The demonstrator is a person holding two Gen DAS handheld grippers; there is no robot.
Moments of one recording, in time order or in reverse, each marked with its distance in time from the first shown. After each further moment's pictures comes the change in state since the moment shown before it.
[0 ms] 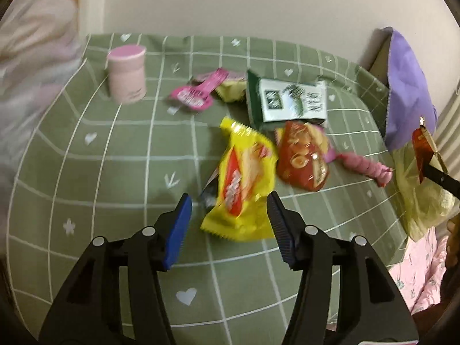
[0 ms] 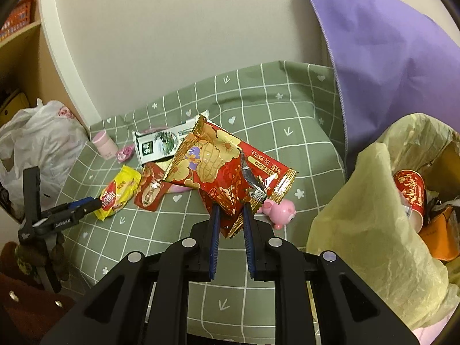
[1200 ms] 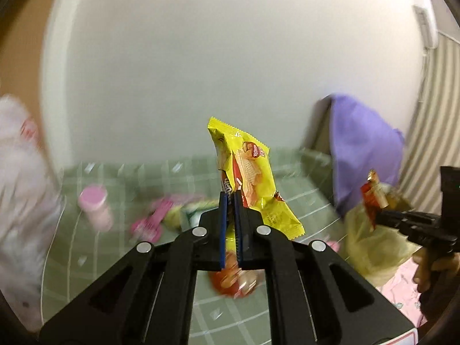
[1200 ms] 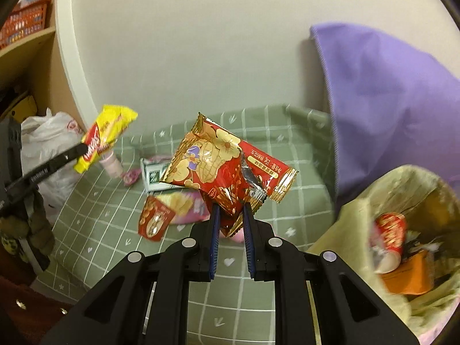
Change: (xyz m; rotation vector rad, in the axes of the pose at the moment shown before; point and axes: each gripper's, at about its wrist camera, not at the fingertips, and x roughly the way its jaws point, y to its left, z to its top) left arm -0.088 -0.079 0.087 0.173 -0.380 -0.154; right arm -0.049 0.005 0.029 -0.060 -0.142 -0.038
